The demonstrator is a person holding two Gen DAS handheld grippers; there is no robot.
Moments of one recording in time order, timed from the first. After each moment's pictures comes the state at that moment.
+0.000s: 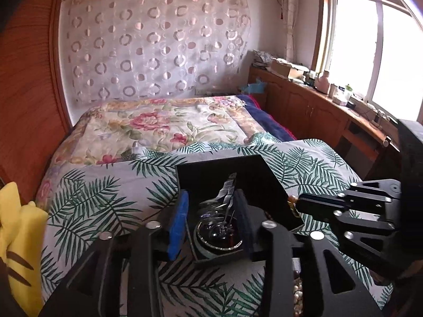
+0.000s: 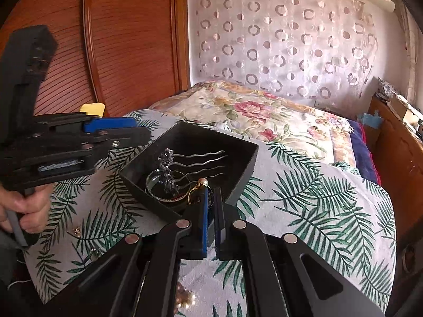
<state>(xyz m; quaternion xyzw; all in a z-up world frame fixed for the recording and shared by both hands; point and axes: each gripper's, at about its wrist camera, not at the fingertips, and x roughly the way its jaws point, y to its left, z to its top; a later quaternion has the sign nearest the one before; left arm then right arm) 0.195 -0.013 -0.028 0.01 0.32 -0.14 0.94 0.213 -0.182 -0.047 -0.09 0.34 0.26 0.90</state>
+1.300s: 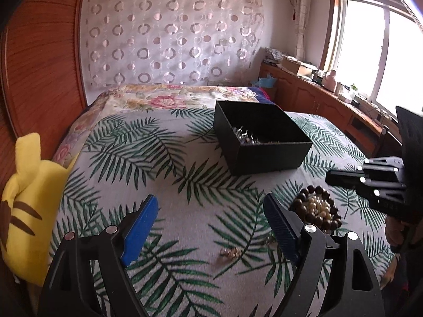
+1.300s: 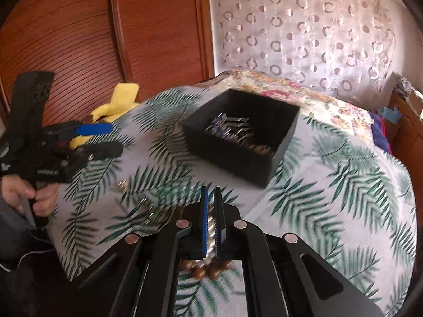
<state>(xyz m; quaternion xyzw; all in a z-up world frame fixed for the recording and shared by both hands) 0.094 0.055 -0.069 -0.02 0.34 -0.11 0.93 0.135 -0.174 -0.069 -0.08 0.36 0.32 0.87</state>
